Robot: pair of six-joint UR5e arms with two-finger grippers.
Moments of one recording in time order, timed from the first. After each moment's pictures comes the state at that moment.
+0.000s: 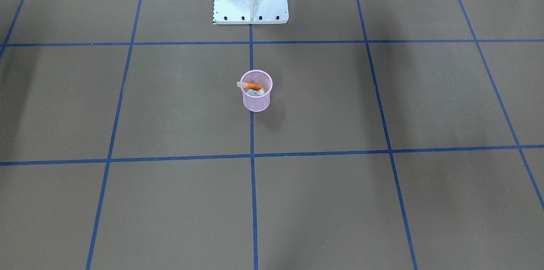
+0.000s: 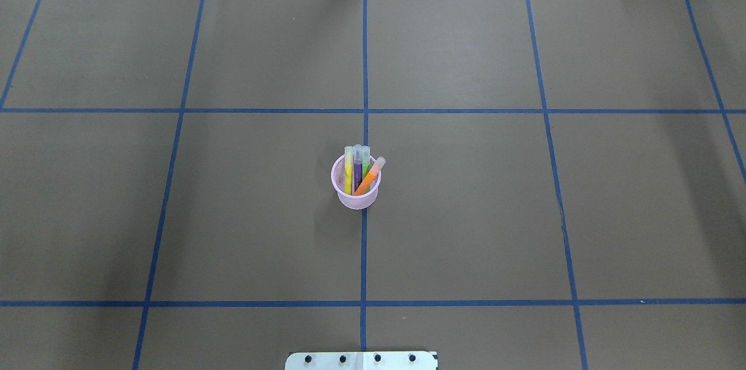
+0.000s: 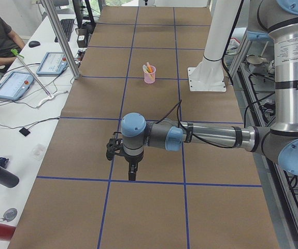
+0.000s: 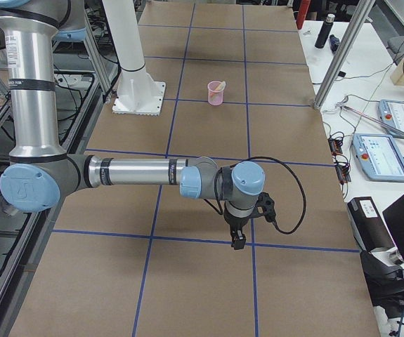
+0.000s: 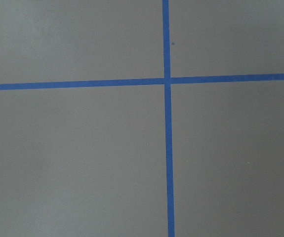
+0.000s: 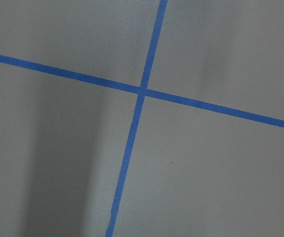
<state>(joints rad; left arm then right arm) -1.51 -1.44 -1.77 -1.64 -2.28 -0.11 1.55 -1.56 1.61 -1.64 2.26 -0.21</state>
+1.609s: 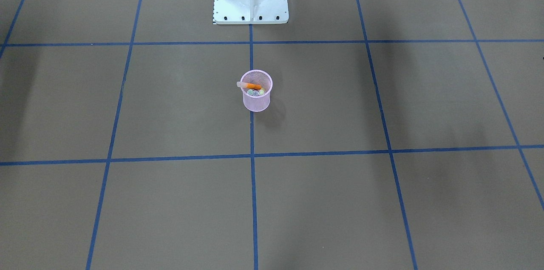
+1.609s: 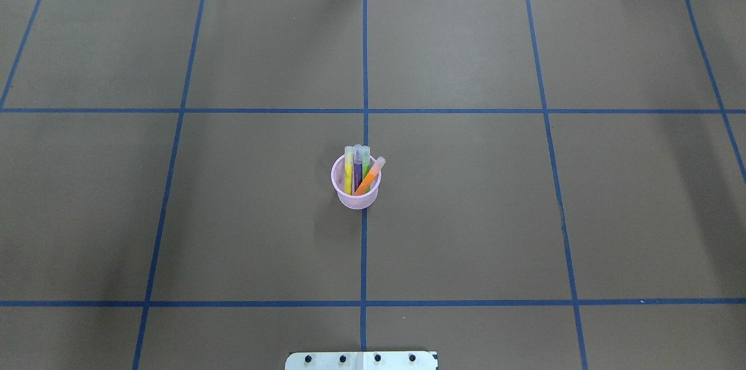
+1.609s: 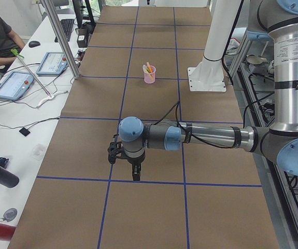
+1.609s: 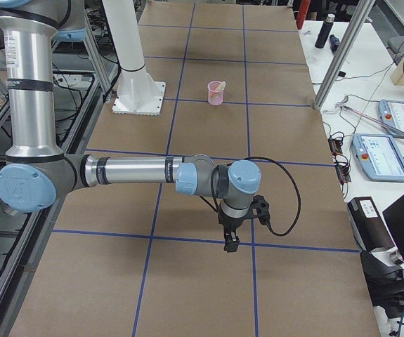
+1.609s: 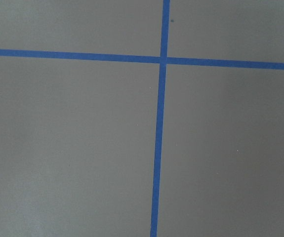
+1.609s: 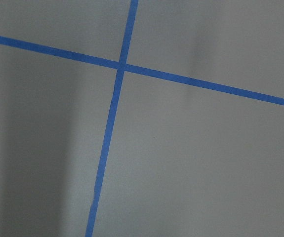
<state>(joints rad) -1.52 -1.45 -1.76 -1.56 -2.35 -0.12 1.55 -1.58 1.64 -1.71 2.22 -0.21</state>
